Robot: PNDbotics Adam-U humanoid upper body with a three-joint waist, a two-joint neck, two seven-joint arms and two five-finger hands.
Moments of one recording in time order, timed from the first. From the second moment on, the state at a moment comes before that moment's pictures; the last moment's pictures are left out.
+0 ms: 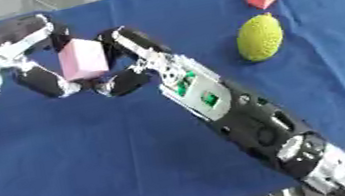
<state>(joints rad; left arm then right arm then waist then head) -1.05 0.30 -0.58 -1.37 -0.69 0.29 -0.51 -0.69 -0.29 0.44 -1.52 0.26 0.22 0.06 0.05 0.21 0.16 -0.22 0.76</state>
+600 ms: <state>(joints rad) -1.05 0.30 -0.58 -1.37 -0.69 0.32 -0.51 -0.69 -0.29 0.44 -1.52 0.26 0.22 0.06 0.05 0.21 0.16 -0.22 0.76</state>
